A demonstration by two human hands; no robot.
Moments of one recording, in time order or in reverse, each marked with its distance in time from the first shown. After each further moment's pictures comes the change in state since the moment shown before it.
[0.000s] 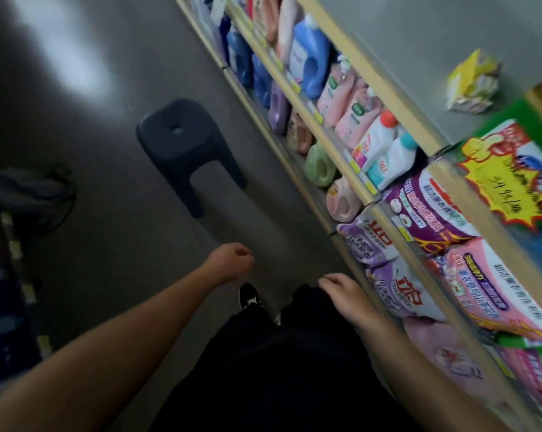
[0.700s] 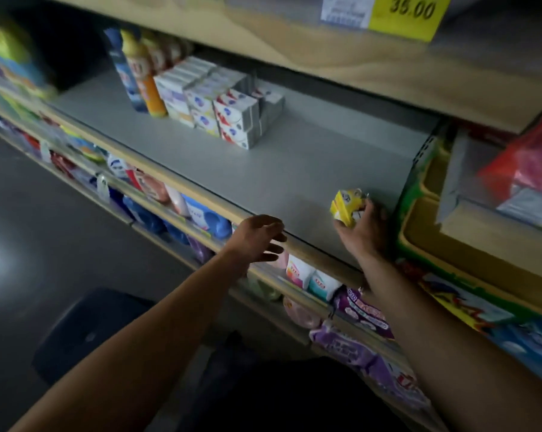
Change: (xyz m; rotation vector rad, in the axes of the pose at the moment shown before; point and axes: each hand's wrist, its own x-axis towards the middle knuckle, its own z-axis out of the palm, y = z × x) left_hand 0.136 0.417 -0.067 -0.328 -0.333 0.441; right_hand 0.150 -0.231 -0.284 0.054 1.006 -0.139
